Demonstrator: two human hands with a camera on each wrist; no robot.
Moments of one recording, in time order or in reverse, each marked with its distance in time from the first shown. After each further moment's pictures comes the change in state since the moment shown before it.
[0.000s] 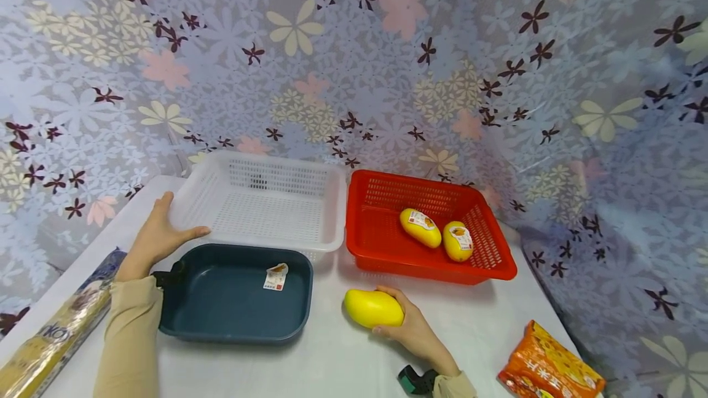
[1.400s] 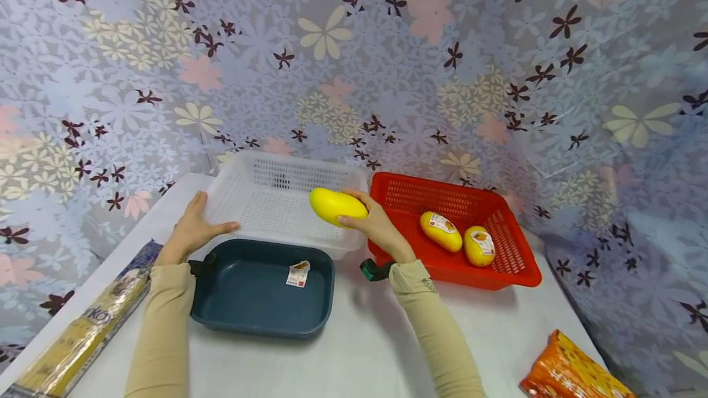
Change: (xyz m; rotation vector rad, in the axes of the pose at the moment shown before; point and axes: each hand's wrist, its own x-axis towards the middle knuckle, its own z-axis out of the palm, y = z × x) left_hand 0.011 -0.007 -0.001 -0.041 -0.063 -0.077; right_hand 0.136 -0.158 0.010 0.192 -0.169 -0.235
